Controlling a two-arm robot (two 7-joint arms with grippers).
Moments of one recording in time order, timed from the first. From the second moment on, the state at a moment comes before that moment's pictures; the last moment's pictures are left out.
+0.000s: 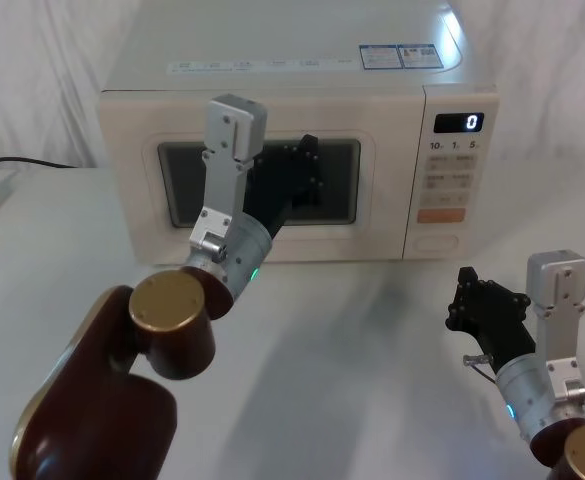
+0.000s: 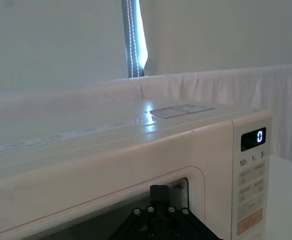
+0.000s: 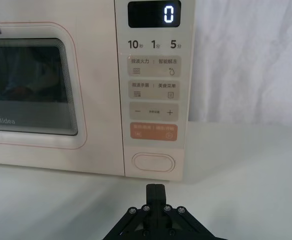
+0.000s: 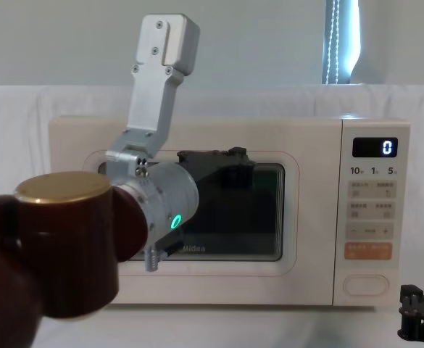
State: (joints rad) left arm -0.51 0.00 0.32 -1.22 -0.09 -0.05 -0.21; right arm 0.12 0.01 -0.10 -1.35 0.03 -0.13 0.08
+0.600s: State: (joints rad) left arm -0.29 0.07 0.24 -1.45 -0.10 -0.01 -0.14; right arm 0.12 0.01 -0.10 -1.35 0.03 -0.13 0.08
